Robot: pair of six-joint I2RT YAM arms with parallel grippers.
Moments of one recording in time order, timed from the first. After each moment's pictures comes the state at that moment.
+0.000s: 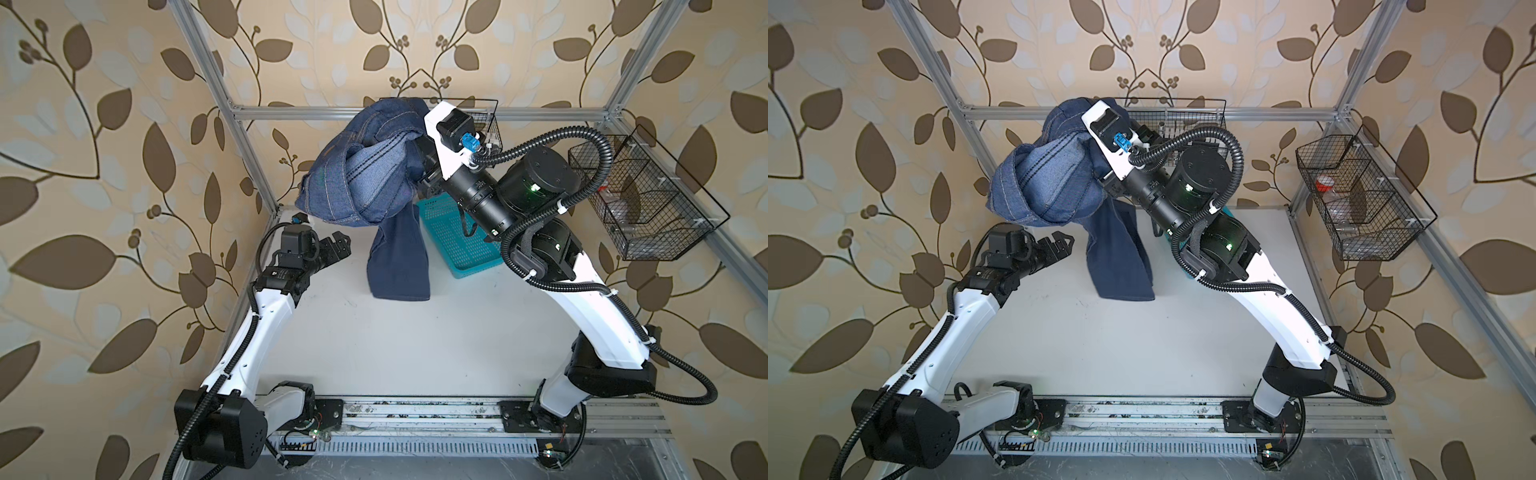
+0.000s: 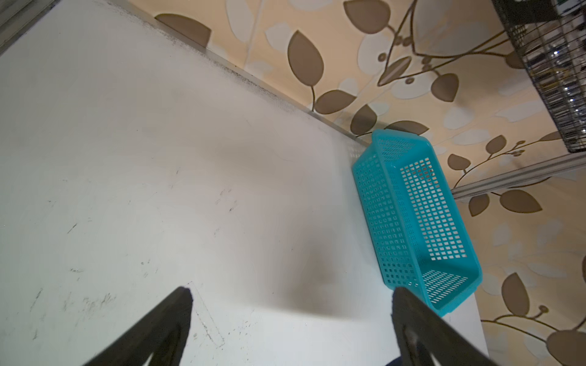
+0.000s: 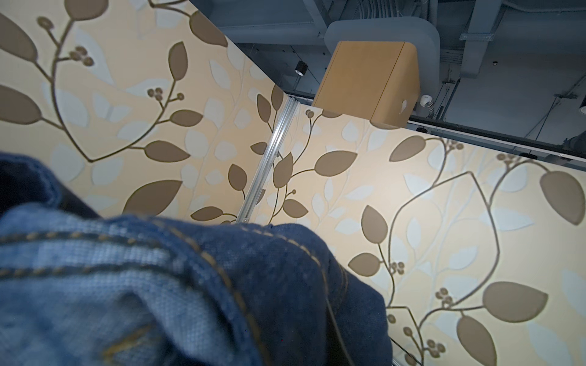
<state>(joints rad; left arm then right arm) -0.09 1.15 1.03 -0.45 0.14 -0.57 0.94 1.67 2.29 -0.23 0.23 -0.52</state>
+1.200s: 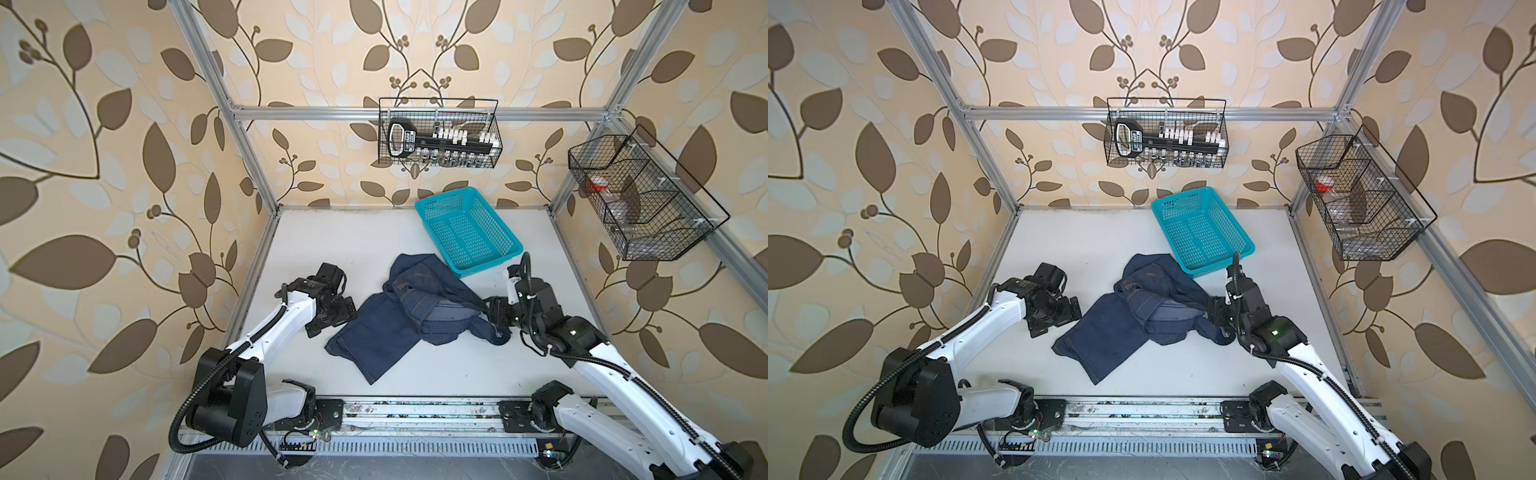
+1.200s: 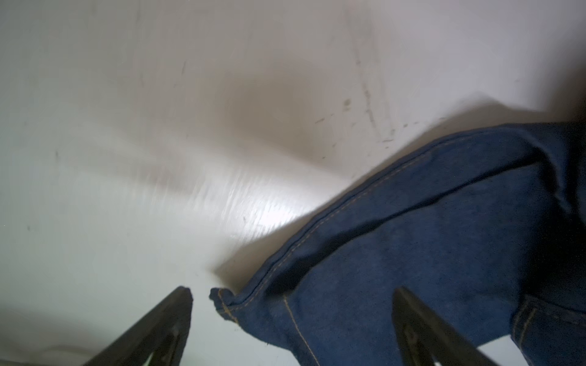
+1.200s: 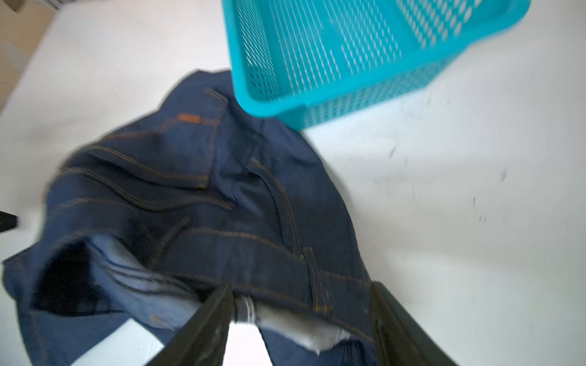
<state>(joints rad) -0.25 1.24 0.79 -0.92 0.00 -0.72 0.44 0.80 0.75 -0.64 0.13 0.33</state>
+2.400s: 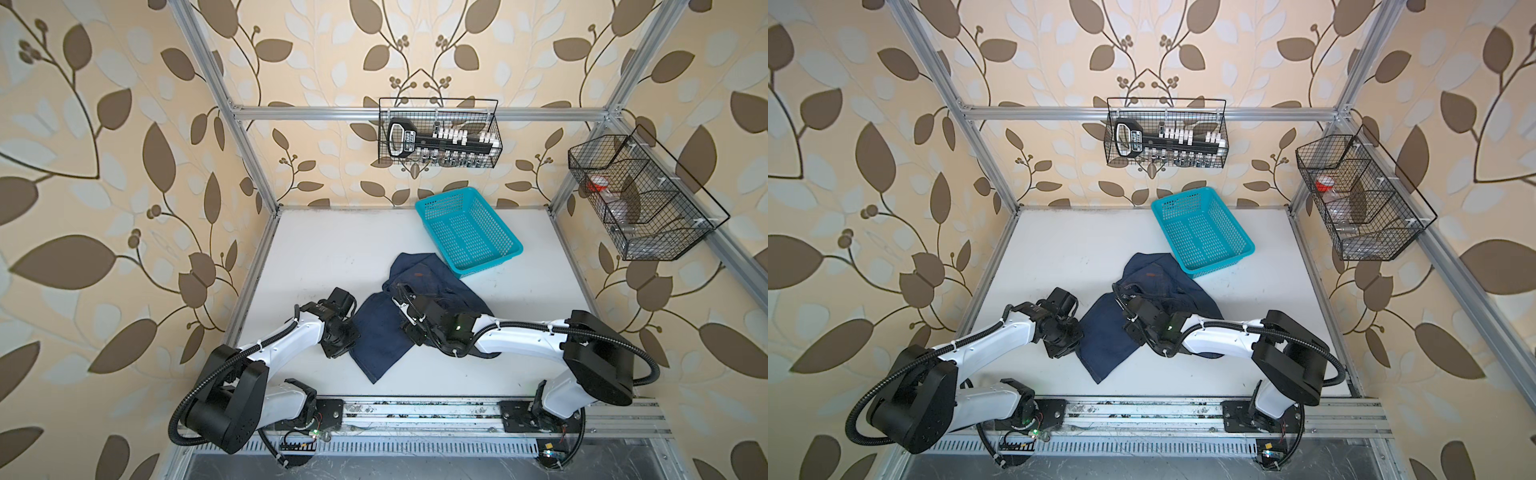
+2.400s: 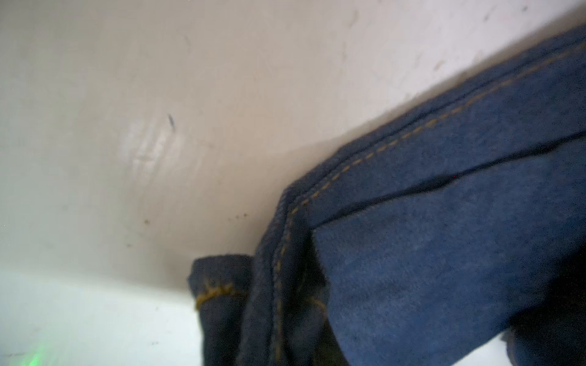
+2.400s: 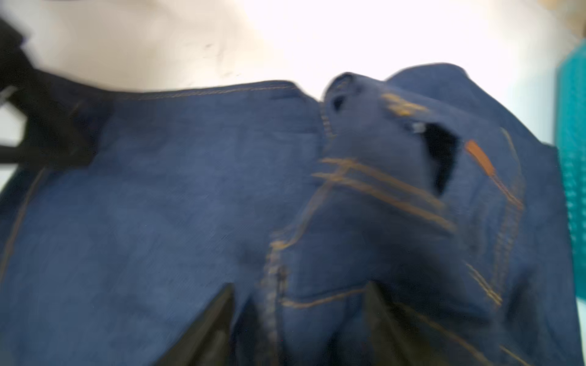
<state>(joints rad) -0.38 1.24 0.56 -0.69 0.15 -1.00 1.02 1.62 0.89 -0.11 0.35 0.08</state>
